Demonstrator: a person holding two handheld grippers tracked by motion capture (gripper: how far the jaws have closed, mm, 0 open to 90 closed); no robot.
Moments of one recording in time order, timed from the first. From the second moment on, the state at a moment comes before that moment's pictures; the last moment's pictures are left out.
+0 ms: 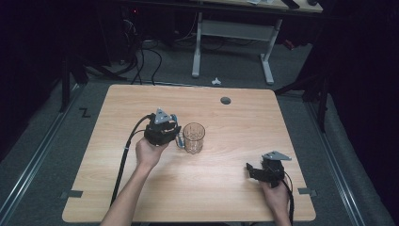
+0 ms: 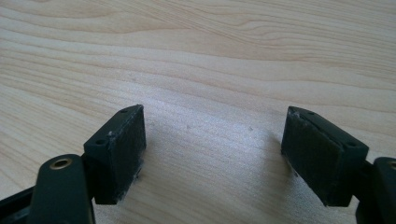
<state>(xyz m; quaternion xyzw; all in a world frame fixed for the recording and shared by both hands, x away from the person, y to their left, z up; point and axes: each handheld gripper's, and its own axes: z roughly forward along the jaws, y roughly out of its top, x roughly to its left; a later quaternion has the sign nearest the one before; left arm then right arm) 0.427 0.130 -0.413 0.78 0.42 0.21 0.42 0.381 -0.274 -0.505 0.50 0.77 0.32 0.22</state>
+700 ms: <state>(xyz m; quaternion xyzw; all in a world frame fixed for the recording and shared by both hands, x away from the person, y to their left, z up) 0.418 0.146 -0.413 0.77 0.43 0.21 0.43 0.381 -0.274 -0.505 0.50 0.77 0.32 0.22</state>
